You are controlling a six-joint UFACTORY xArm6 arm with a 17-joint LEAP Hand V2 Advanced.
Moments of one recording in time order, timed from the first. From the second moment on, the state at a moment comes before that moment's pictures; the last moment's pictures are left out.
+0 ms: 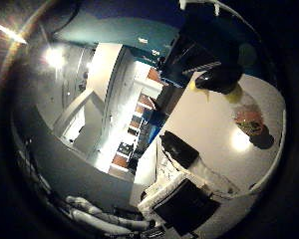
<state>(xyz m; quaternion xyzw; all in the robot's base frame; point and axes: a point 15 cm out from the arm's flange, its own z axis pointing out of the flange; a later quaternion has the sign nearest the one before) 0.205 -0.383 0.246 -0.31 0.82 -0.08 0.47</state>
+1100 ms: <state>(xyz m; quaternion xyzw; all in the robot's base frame) 0.245 -0.396 0.222 -0.36 0.79 -0.09 0.49</state>
